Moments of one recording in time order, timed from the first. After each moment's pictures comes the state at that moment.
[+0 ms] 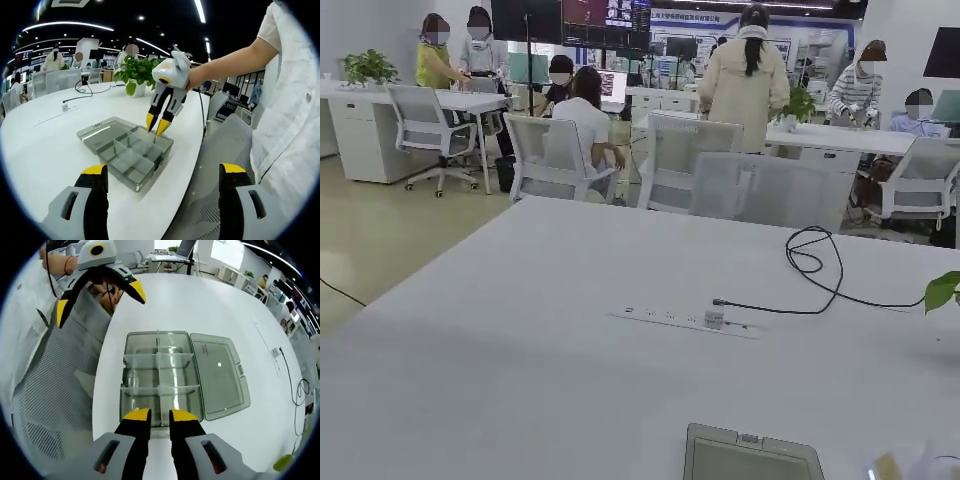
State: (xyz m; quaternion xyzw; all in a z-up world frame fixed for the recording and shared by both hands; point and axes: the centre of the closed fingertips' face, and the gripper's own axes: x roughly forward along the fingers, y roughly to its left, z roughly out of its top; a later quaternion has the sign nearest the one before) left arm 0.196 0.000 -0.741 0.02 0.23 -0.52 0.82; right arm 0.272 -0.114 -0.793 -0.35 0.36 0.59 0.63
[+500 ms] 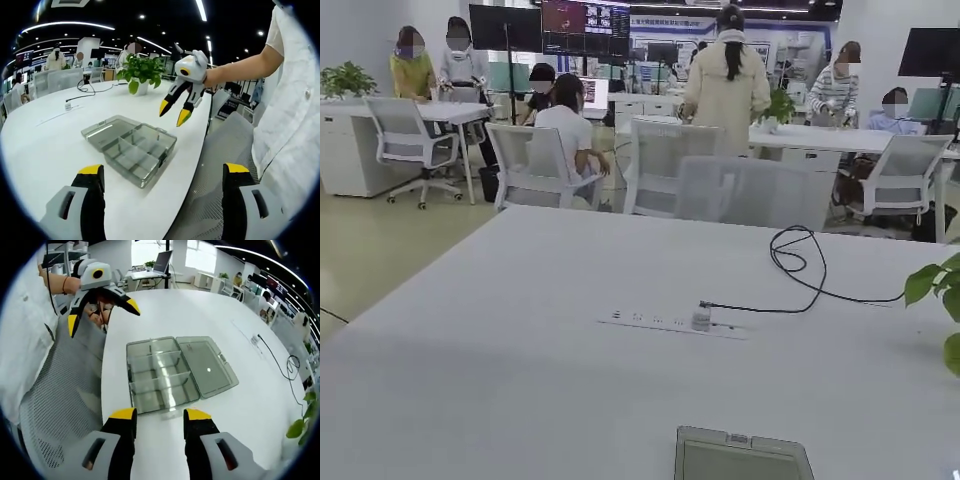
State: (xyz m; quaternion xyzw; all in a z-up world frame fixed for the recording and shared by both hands) left arm 0.197 0.010 -0.742 0.03 0.23 -0.52 0.82; right arm 0.257 -0.147 -0.771 -0.28 0.34 0.55 0.71
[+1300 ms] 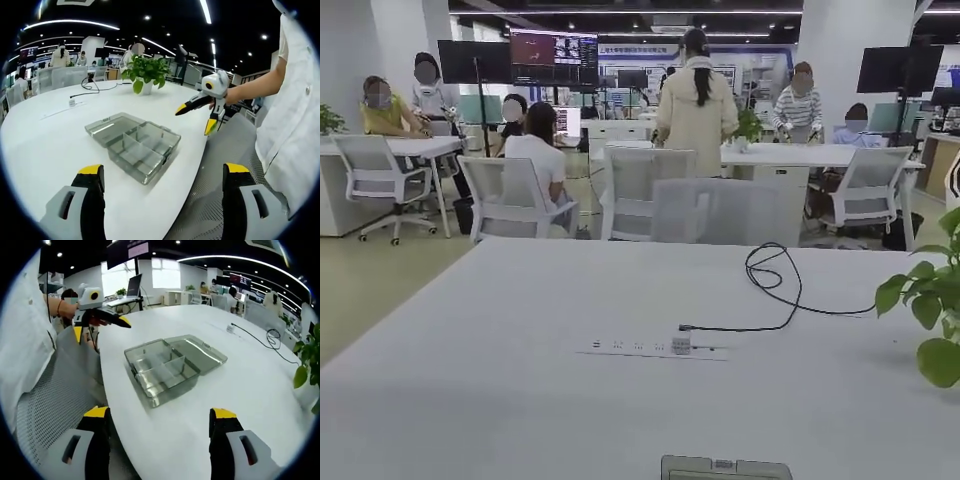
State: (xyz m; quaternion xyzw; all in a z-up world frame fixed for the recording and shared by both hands) left arm 0.200 0.017 -0.750 0.02 0.24 -0.51 0.83; right arm 0.222 -0.173 -0.783 -0.15 0.30 0.49 0.81
